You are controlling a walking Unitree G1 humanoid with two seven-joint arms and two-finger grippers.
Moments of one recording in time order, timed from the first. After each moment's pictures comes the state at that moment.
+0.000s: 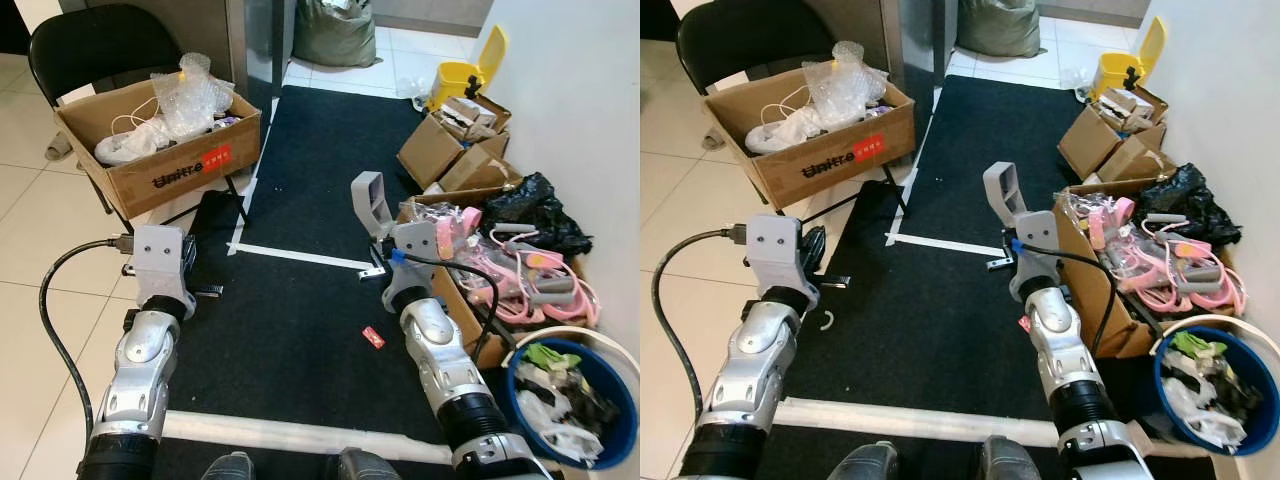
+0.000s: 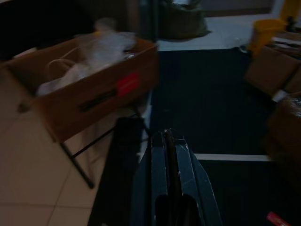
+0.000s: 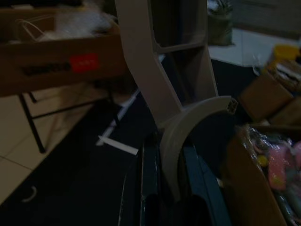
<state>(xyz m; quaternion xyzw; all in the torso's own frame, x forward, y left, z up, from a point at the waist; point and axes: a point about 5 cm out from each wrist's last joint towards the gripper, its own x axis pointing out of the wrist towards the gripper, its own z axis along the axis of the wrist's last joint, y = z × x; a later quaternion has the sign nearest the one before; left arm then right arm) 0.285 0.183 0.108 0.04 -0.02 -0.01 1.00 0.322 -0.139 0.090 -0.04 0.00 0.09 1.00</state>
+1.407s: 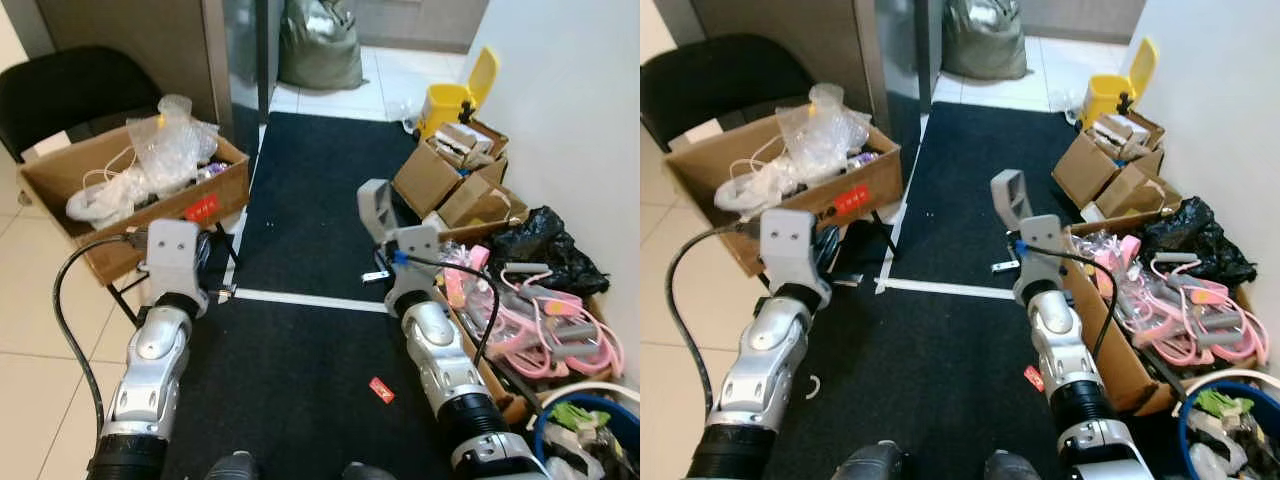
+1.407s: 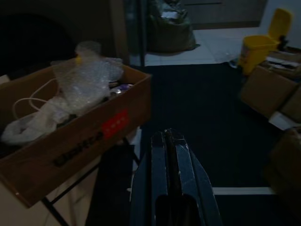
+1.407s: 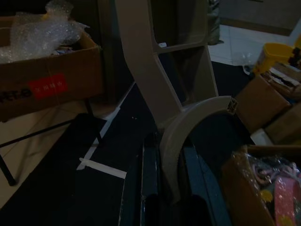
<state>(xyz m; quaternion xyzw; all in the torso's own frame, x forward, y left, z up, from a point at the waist) 0.287 0.171 0.116 0.04 -0.02 -0.02 1.00 0.321 -0.142 0.083 -0.03 0.02 0.07 1.00</state>
